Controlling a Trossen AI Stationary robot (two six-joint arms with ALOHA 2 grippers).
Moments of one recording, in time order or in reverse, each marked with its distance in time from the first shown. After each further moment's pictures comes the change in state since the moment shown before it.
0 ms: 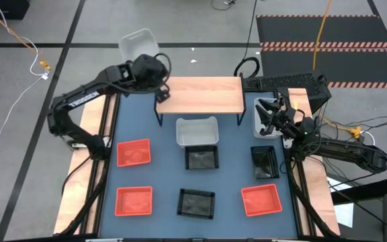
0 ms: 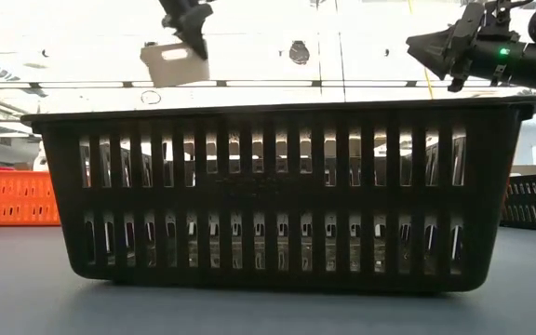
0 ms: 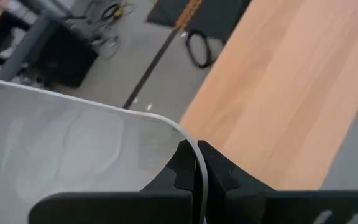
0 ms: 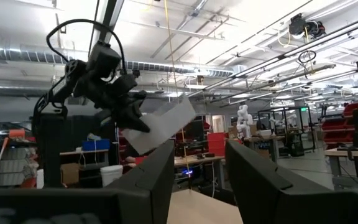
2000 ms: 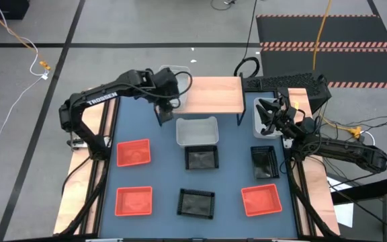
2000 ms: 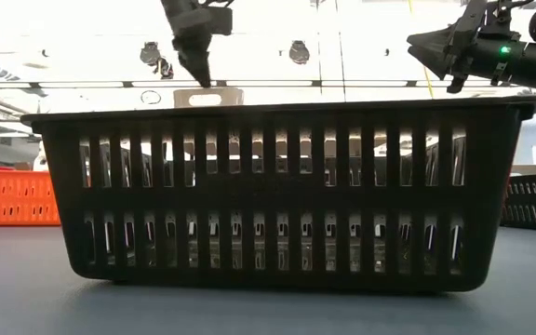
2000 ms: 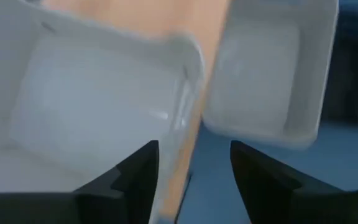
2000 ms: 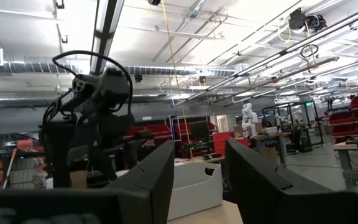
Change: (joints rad) left arm -0.030 0.122 0.001 -0.247 0.357 0.017; right arm 0.000 -0.001 0.001 0.005 0.000 0.064
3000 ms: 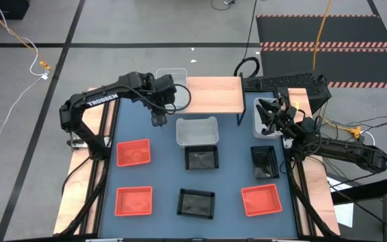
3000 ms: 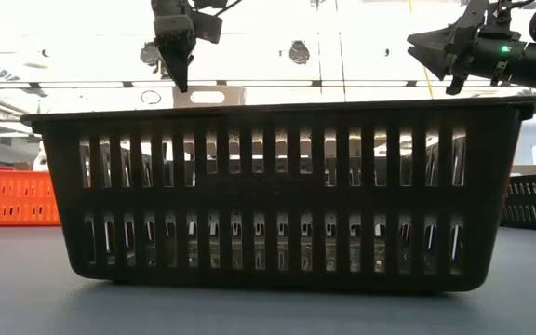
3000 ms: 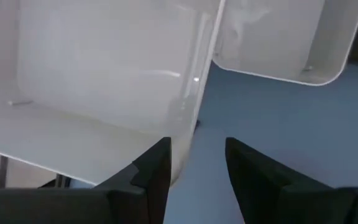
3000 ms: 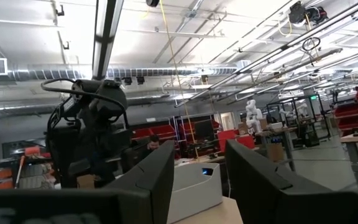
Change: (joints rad) left arm -0.033 0.003 0.000 -0.157 -0.085 -0.055; right arm 0.000 0.000 0.000 0.000 -0.003 0.051
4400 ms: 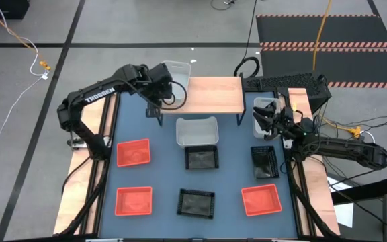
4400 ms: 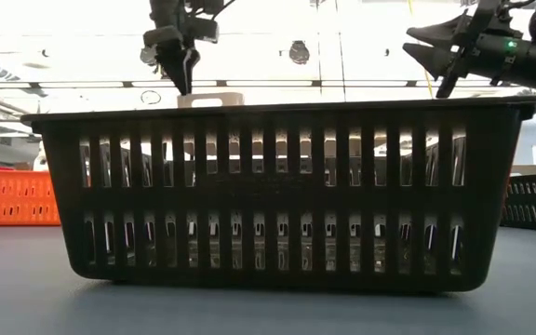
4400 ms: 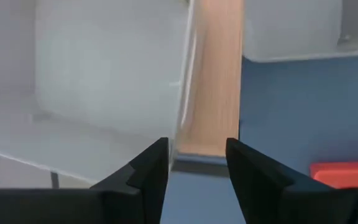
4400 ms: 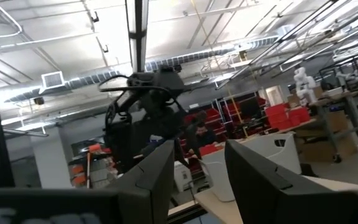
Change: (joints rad) left arm 0.118 -0.015 0.004 0.046 0.020 0.365; right arm 0.065 0.010 0.000 -0.023 -0.107 0.183
